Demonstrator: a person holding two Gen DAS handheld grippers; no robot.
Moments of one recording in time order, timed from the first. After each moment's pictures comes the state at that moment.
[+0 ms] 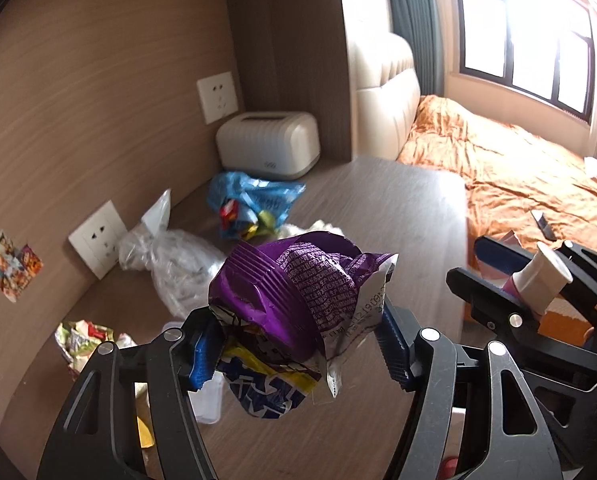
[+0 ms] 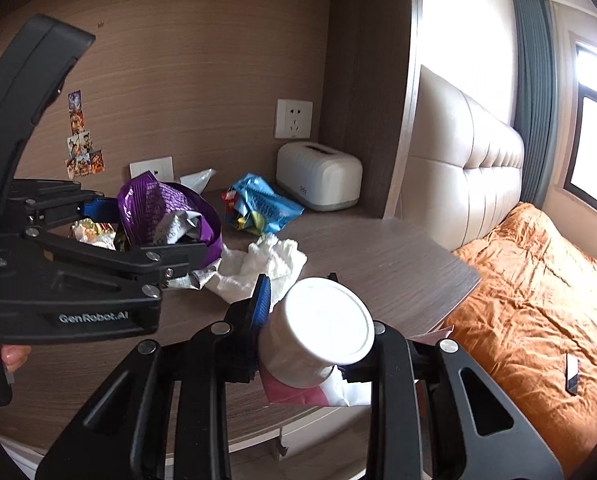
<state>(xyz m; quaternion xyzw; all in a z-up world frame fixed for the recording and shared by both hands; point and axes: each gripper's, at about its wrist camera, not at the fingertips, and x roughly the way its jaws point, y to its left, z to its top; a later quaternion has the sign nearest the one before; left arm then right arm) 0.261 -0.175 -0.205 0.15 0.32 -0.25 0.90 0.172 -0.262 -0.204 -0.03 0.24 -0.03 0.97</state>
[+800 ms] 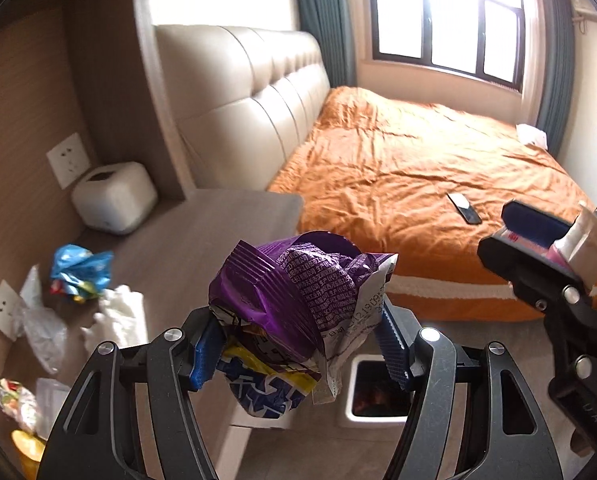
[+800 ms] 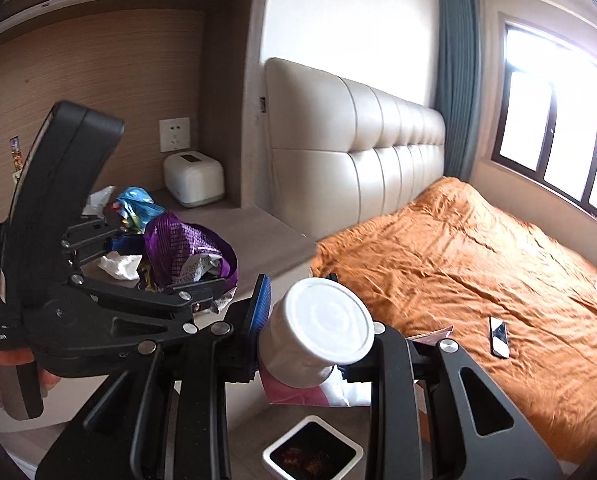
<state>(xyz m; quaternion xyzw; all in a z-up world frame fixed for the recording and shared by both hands) 0.176 -0.358 -0.204 0.19 0.32 -0.37 0.85 0.050 -0.408 -0.163 0.00 0.26 -0.16 0.95</state>
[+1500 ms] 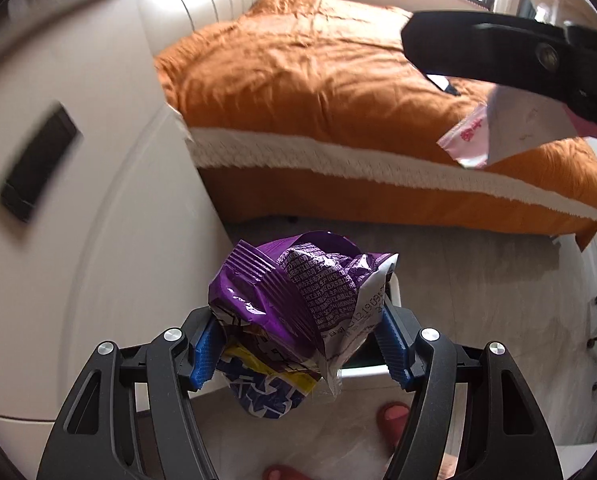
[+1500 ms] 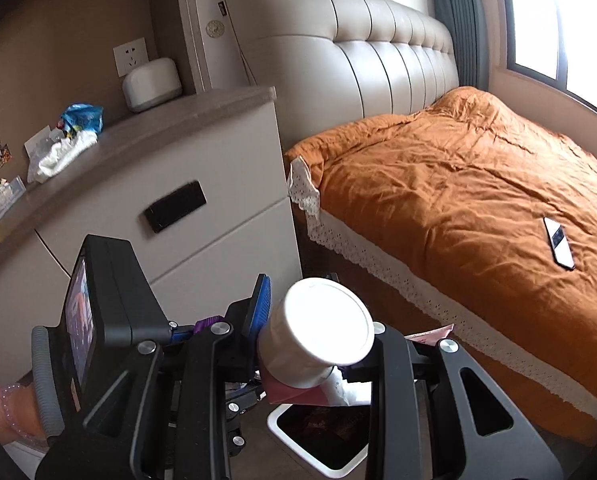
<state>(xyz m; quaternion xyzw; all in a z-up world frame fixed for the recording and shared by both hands) 0.159 -0.450 -0.487 0.25 0.43 -0.43 0.75 0.074 -0.506 -0.366 0.10 0.33 -0.11 0.93</state>
